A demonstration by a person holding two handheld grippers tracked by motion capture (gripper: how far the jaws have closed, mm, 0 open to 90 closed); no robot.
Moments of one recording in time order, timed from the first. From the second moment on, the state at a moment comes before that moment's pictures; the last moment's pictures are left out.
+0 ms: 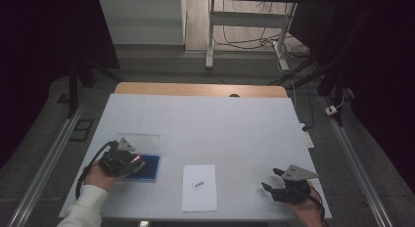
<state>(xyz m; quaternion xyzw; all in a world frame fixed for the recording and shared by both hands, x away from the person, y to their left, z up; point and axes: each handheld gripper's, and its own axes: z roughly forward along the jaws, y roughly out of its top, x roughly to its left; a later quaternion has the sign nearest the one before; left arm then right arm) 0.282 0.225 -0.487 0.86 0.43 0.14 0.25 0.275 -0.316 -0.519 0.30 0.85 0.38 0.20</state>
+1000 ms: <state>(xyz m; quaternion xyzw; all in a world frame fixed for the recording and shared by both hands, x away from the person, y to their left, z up) 0.207 0.236 -0.494 0.80 0.42 0.21 0.36 0.272 -0.312 -0.516 0.29 0.85 0.39 0.19</state>
